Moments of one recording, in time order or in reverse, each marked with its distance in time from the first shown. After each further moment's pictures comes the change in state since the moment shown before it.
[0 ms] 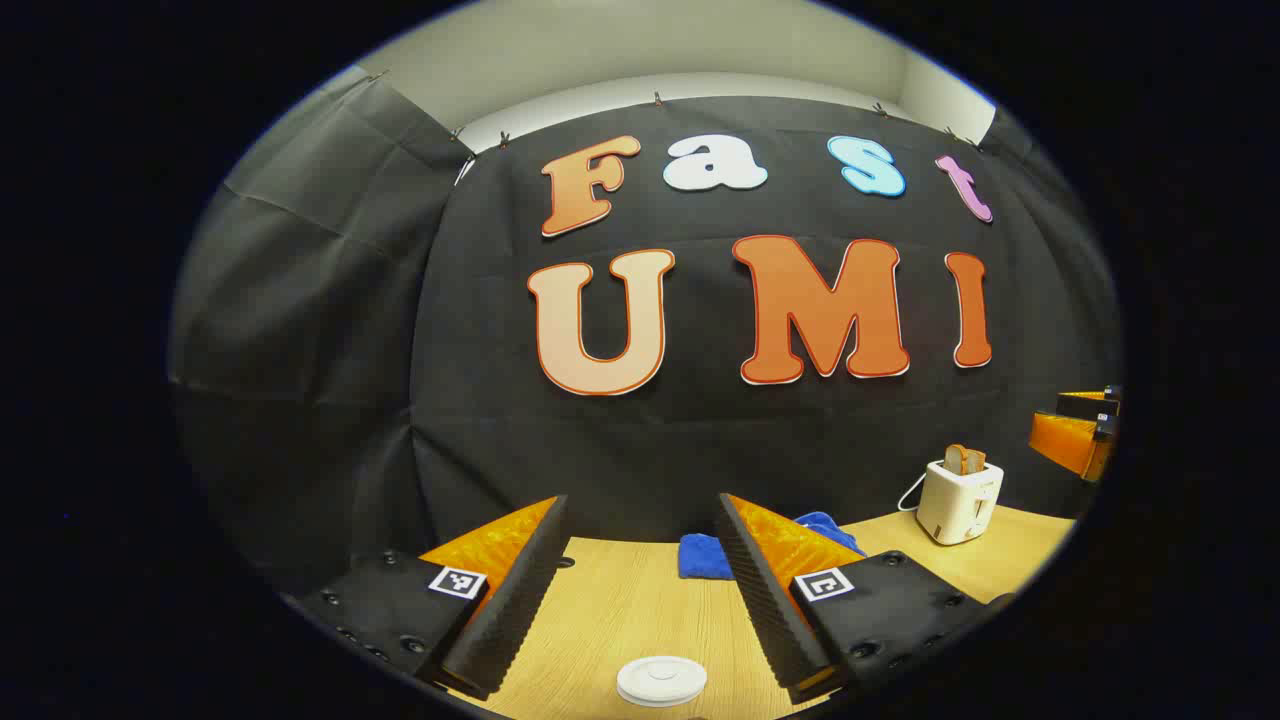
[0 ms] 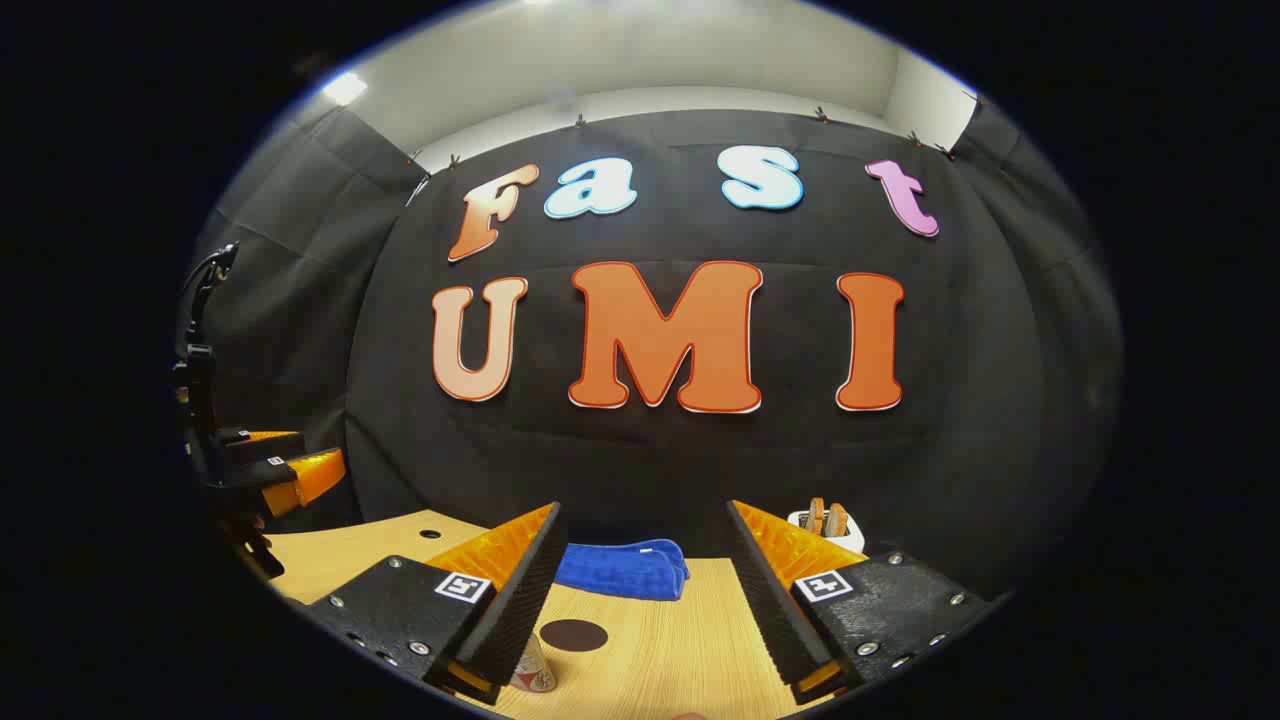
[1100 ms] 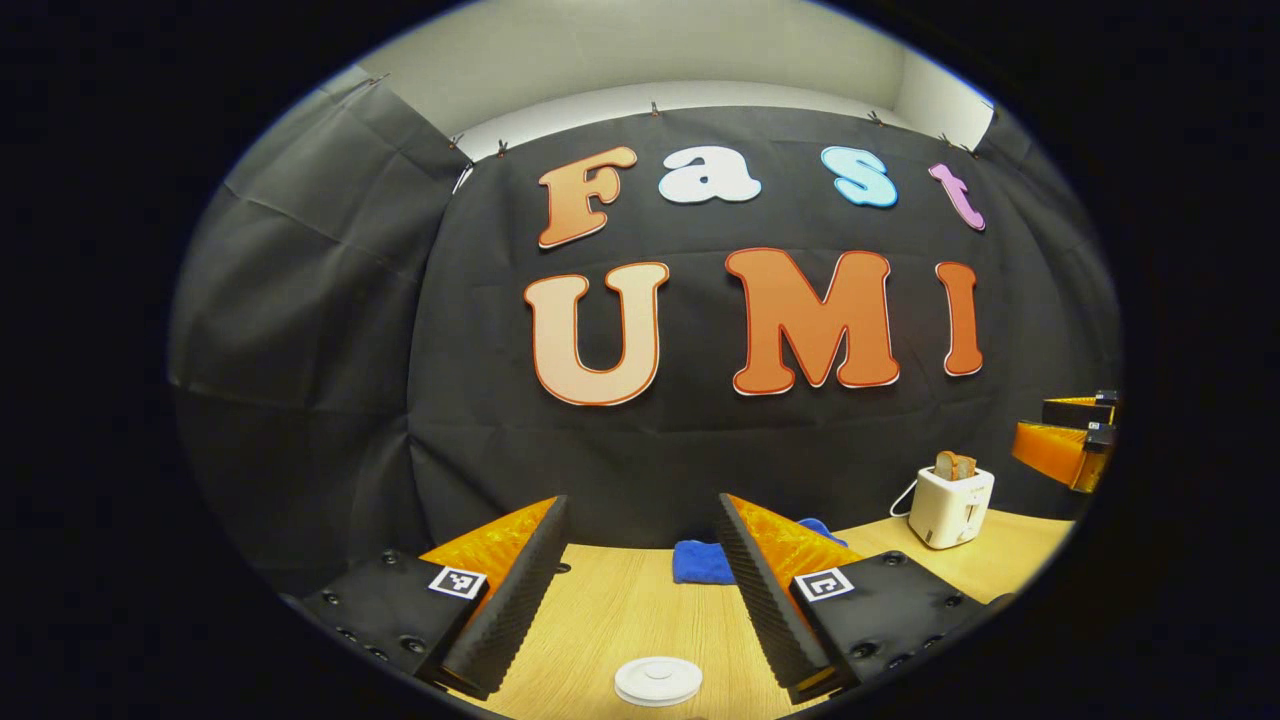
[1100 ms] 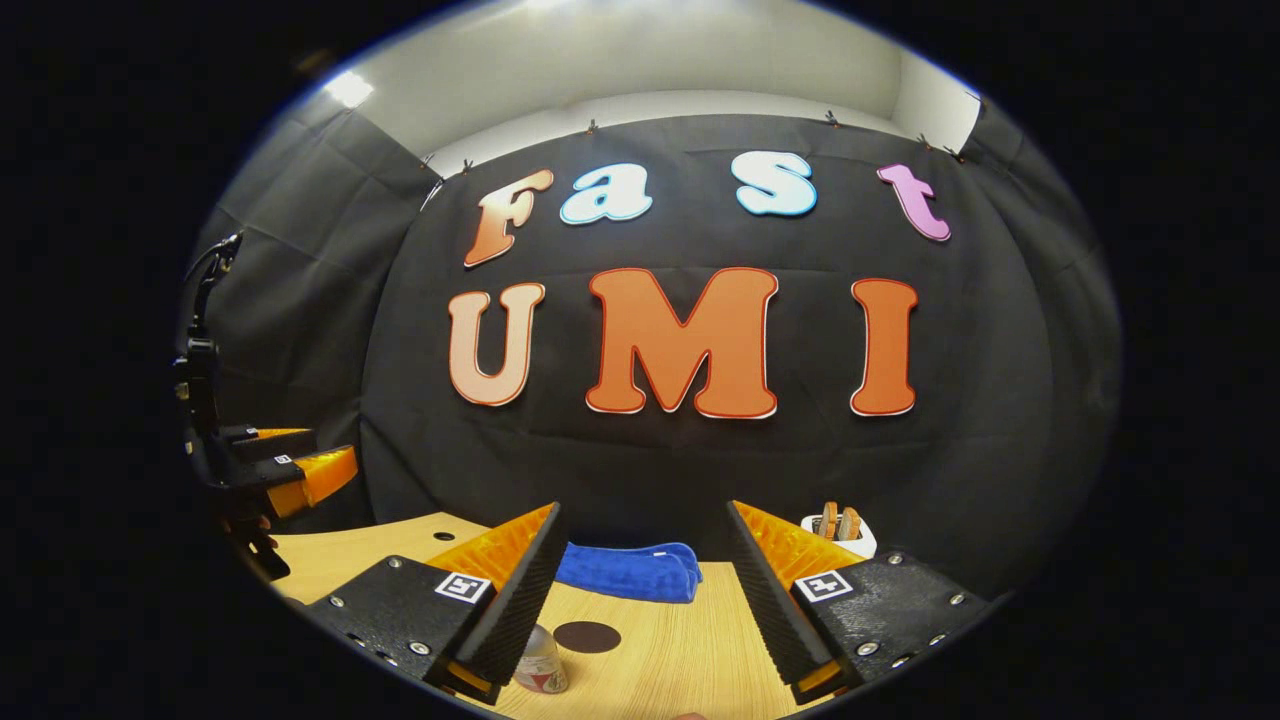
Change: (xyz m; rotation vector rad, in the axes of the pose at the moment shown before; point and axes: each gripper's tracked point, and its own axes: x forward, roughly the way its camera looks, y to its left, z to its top) left arm -0.011 -0.002 0.005 0.006 -0.021 -0.019; right arm -0.007 0.016 0.003 -0.005 -0.009 0.041
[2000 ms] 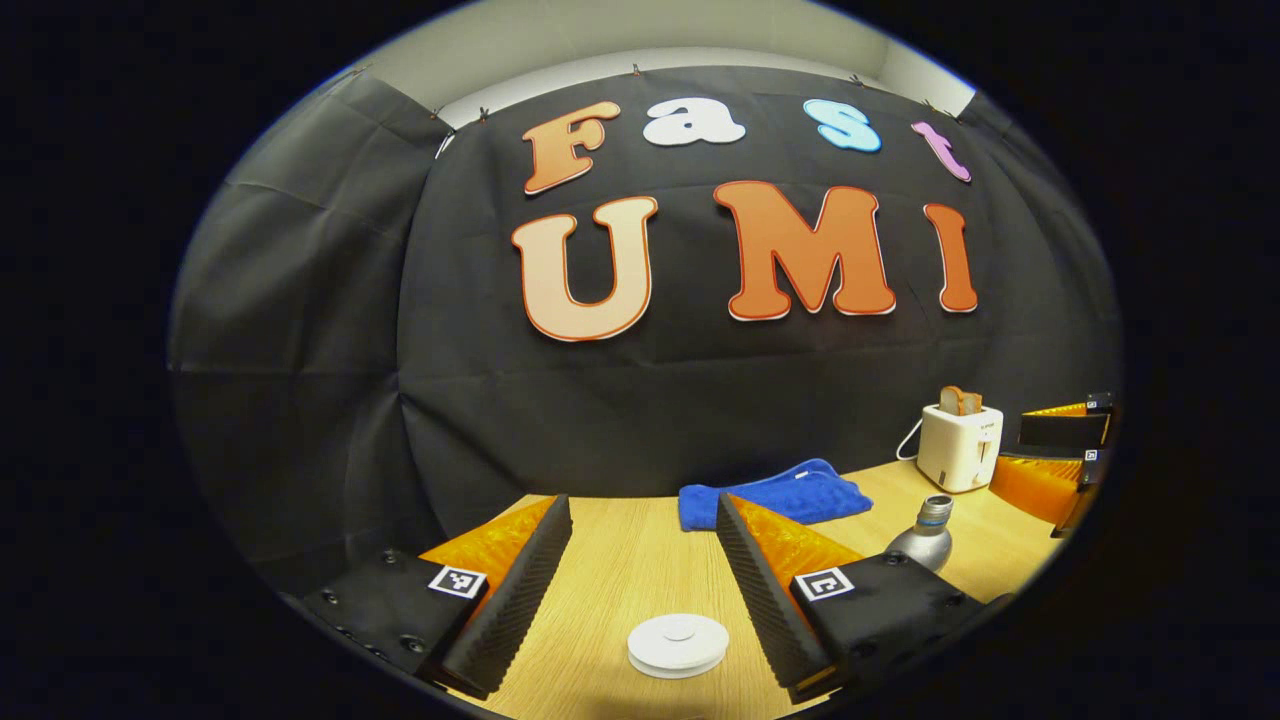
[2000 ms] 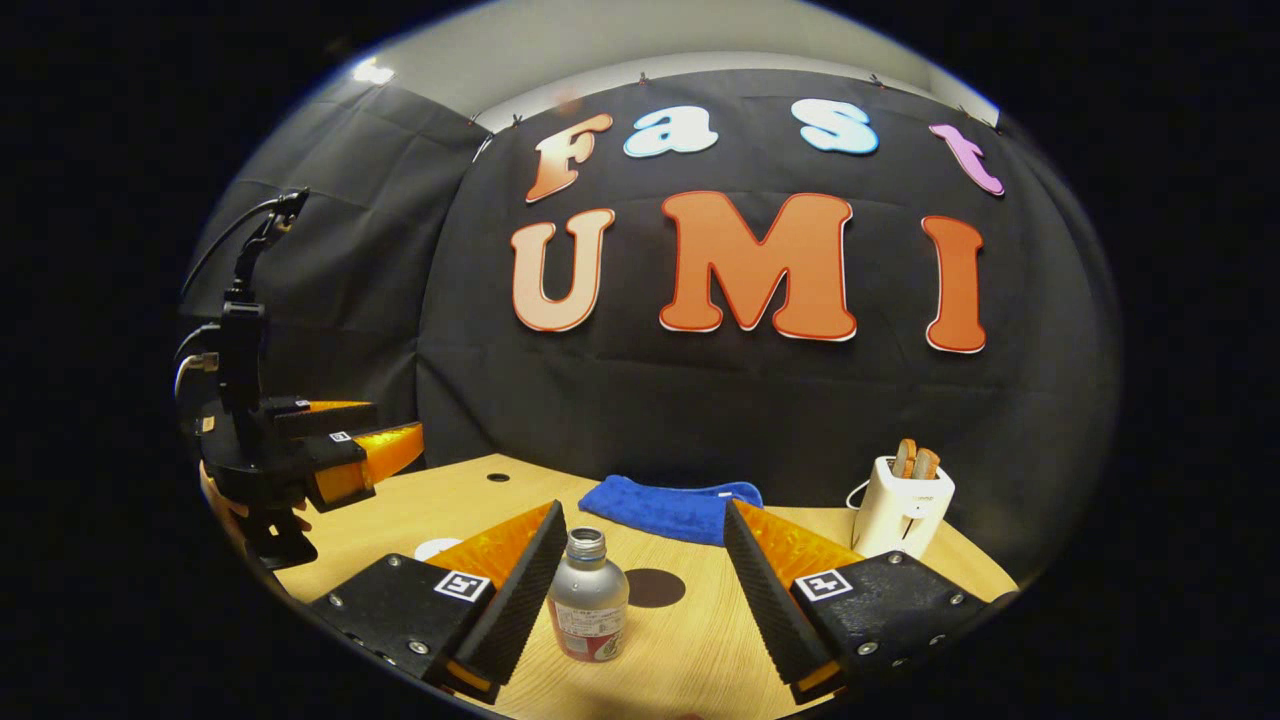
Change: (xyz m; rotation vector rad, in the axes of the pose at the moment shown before) left arm 0.001 0.005 -0.084 0.044 0.136 -0.029; right arm -0.006 0.072 -0.098 -0.023 0.168 0.184
